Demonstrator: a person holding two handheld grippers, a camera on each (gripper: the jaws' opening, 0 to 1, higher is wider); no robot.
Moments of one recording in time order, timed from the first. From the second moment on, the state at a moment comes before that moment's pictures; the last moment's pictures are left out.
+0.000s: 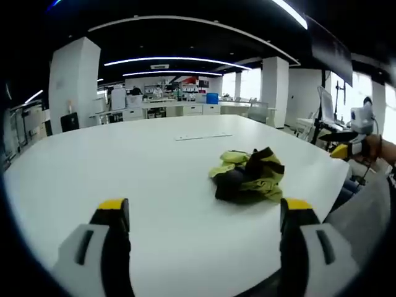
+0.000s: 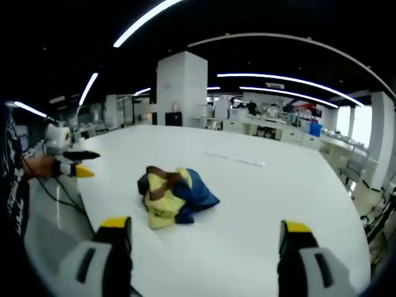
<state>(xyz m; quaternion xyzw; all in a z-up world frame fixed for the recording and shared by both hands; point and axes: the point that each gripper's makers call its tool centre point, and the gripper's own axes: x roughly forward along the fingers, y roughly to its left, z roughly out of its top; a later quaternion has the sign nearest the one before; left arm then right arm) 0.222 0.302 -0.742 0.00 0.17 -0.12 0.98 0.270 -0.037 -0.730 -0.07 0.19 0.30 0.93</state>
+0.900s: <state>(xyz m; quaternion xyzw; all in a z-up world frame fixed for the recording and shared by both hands) 0.220 0.302 -0.745 0.01 0.18 -0.12 0.98 0.269 -0.043 -0.728 -0.08 0.19 0.31 0.93</state>
